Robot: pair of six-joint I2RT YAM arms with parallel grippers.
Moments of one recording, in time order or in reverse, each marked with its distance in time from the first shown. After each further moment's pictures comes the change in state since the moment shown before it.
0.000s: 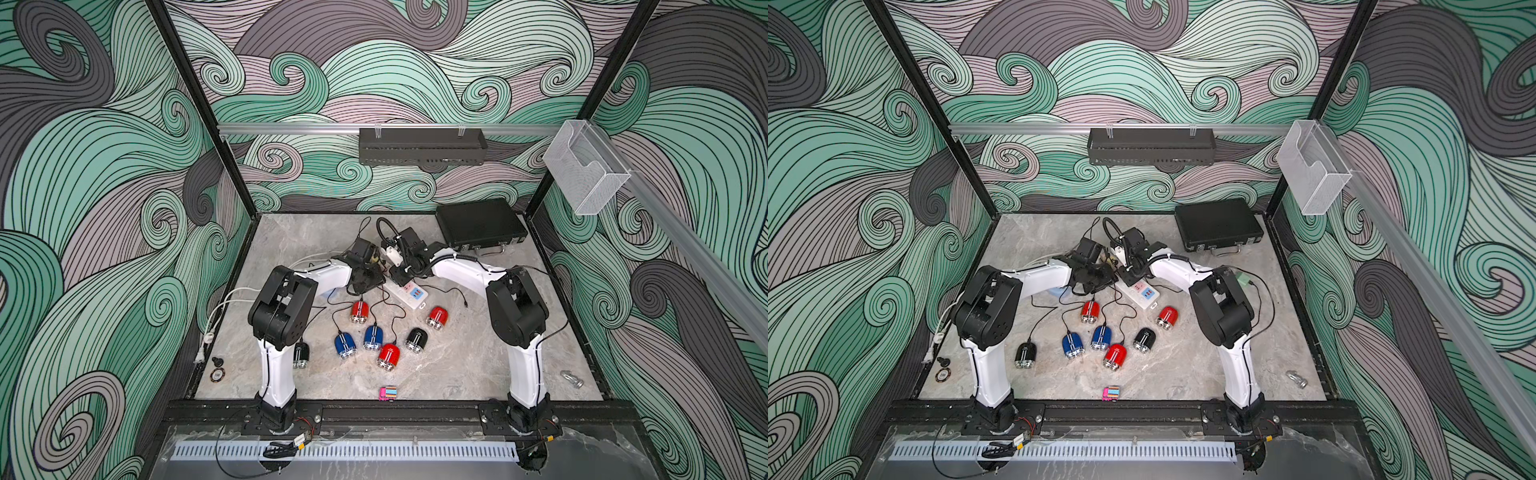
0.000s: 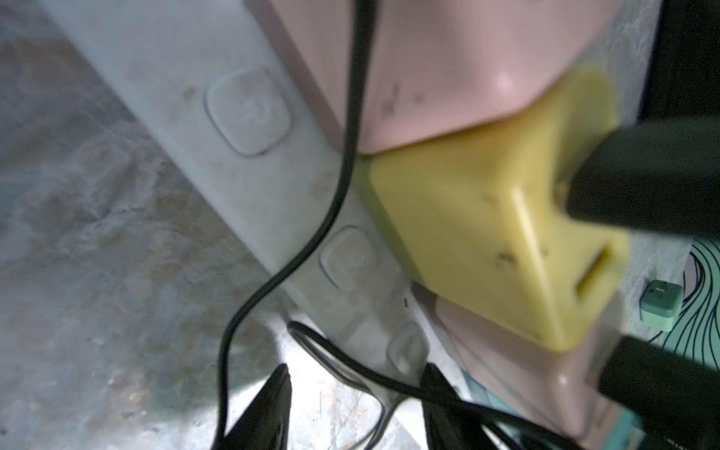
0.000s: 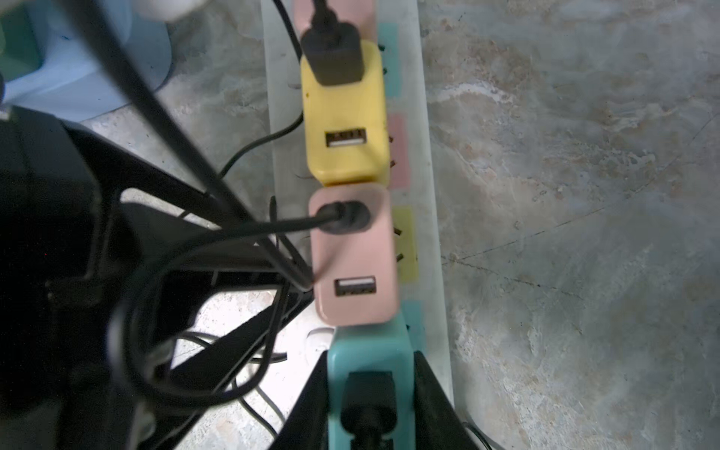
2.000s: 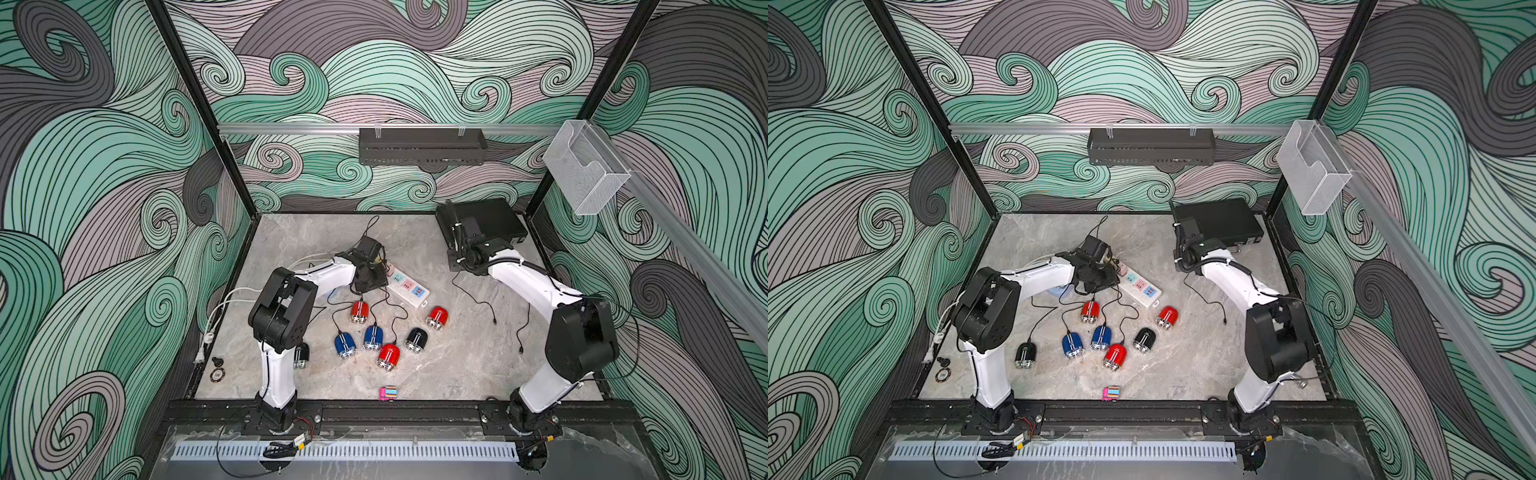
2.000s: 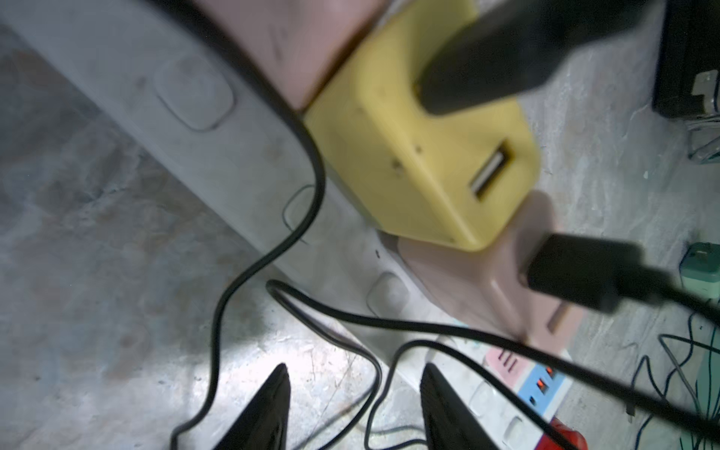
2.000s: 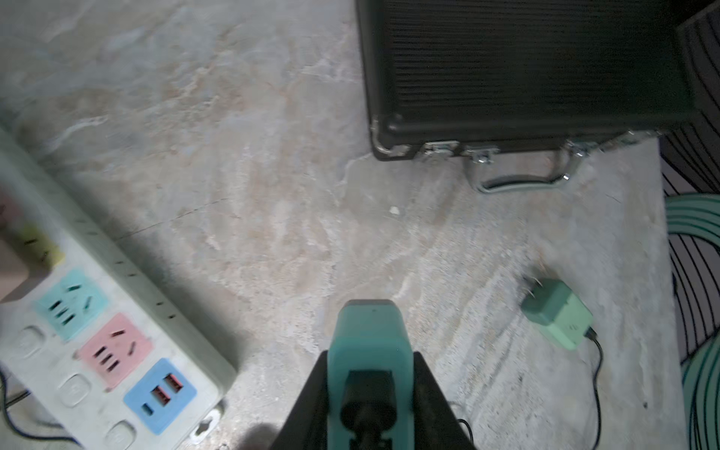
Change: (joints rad) left arm -0.038 -0.018 0.056 -0.124 -0.036 0.080; right arm -0.289 -0.412 -0.284 -0.079 0.362 0.310
